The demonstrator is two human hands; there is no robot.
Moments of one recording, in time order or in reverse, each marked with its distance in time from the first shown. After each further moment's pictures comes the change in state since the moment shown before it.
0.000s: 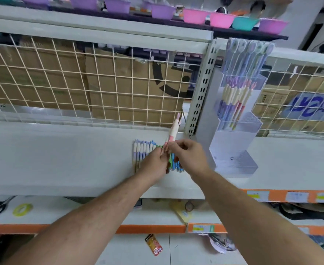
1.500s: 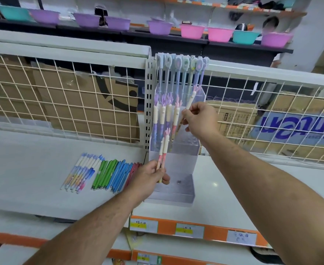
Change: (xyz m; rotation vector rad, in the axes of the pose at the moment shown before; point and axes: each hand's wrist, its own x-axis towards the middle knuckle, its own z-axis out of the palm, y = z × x) left_hand 0.050 0.076 0.189 -0.143 0.007 0.001; right_hand 0.158 -0.041 -0.244 -0.075 0.082 -0.164
